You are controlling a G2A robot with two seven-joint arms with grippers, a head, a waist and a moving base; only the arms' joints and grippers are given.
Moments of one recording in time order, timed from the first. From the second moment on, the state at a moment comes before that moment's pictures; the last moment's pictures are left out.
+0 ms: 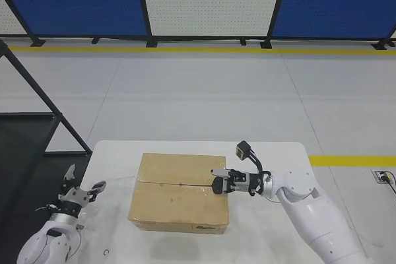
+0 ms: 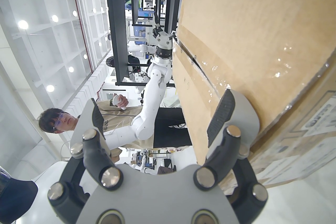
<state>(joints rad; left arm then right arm) 1.16 -1.15 -1.72 -1.30 -0.90 0.03 -0.39 -0.54 -1.27 1.02 -0.99 0.43 -0.22 1.16</state>
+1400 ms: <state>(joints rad) 1.18 -1.16 -1.69 -1.24 -0.86 0.00 -0.31 -0.51 -1.28 1.01 -0.95 0.44 -0.22 1.16</state>
